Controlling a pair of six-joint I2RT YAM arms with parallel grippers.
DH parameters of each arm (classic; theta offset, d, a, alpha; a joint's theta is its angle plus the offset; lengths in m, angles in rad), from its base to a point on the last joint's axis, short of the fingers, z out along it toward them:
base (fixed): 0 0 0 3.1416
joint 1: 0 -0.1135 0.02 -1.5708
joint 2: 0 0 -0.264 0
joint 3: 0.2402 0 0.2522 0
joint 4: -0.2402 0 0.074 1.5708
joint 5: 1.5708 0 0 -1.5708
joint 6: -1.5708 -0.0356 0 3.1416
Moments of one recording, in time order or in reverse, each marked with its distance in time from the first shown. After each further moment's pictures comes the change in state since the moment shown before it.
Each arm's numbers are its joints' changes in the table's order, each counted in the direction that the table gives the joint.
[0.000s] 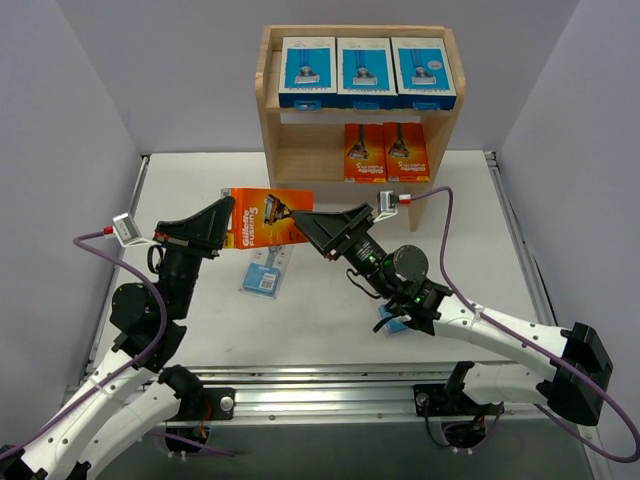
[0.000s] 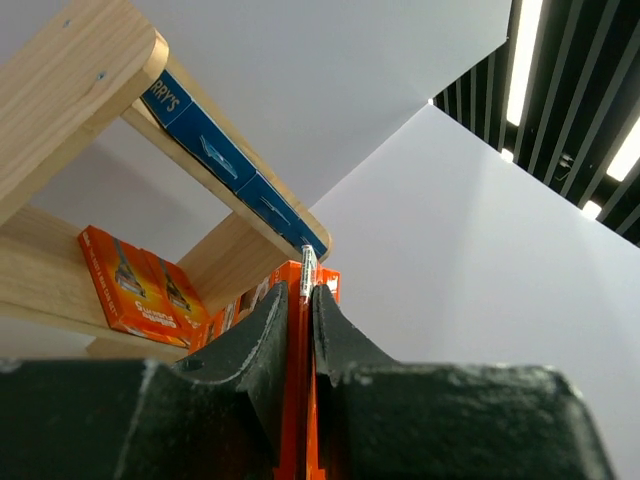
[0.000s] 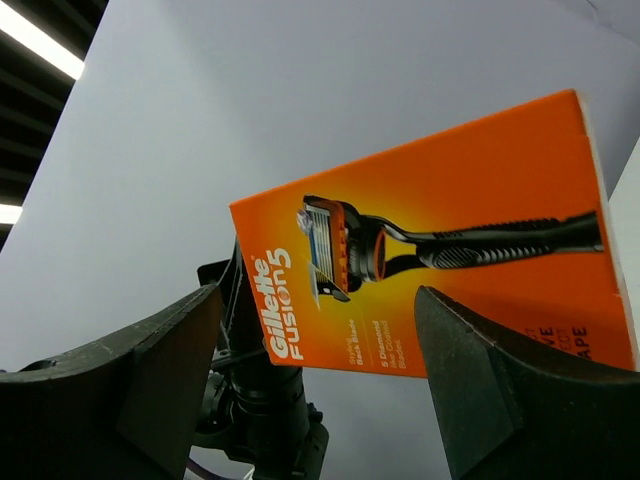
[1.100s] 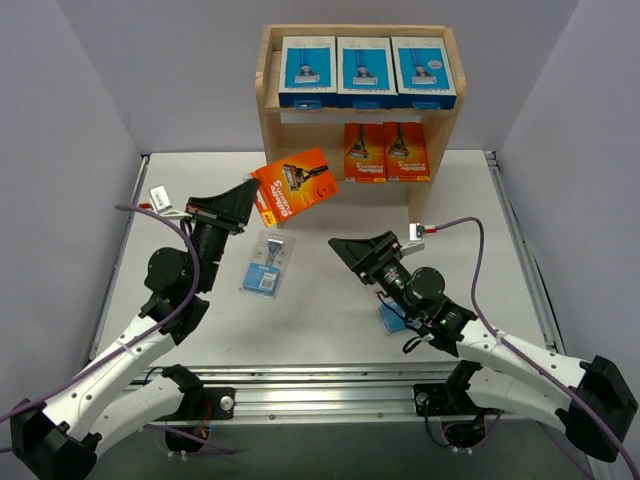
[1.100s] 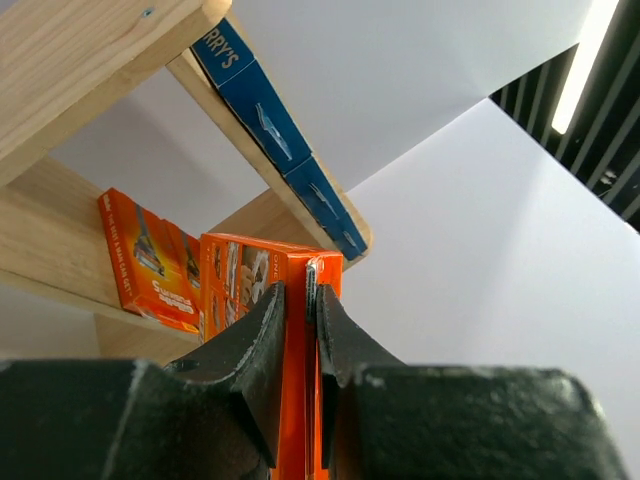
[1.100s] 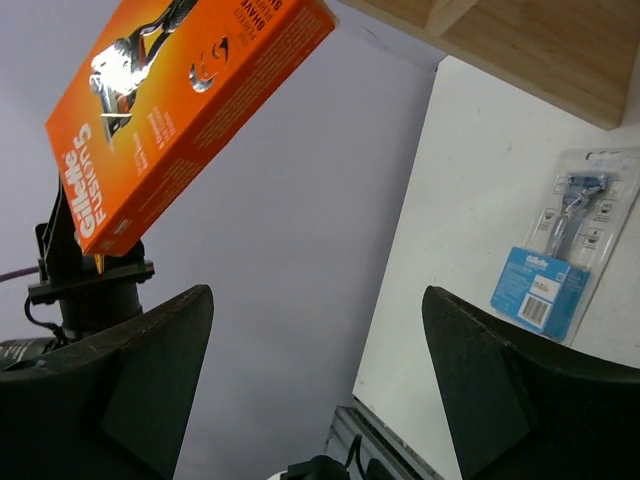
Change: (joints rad) left arm 0.000 -0.264 0.080 0.061 -0.040 0.078; right arm 0.136 0.269 -0.346 -0.177 0.037 0.037
